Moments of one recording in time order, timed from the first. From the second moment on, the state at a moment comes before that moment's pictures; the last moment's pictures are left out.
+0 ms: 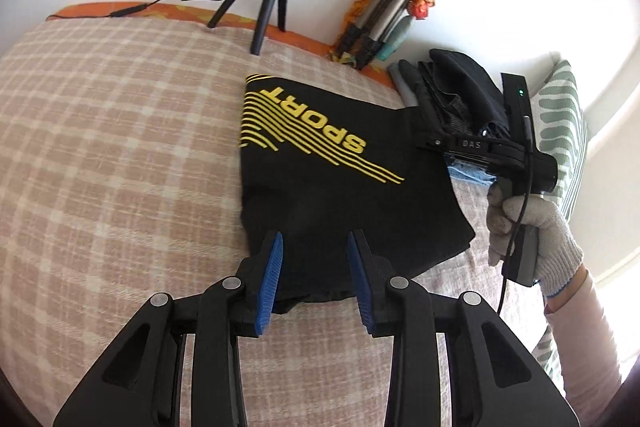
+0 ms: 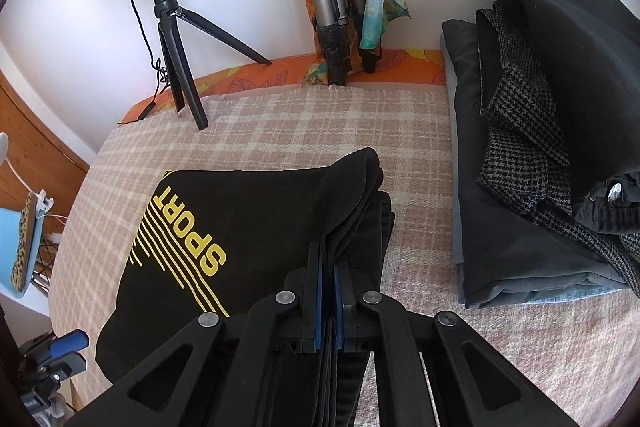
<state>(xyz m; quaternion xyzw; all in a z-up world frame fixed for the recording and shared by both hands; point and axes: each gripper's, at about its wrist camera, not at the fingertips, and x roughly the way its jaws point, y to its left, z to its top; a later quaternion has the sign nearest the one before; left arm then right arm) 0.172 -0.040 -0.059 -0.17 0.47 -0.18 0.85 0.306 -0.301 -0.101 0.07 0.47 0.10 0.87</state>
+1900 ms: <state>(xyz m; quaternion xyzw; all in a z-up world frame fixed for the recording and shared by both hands) 0.285 -0.019 -0.111 -0.29 0.50 -0.21 0.79 0.272 -0.348 -0.131 0.21 0.47 0.16 0.84</state>
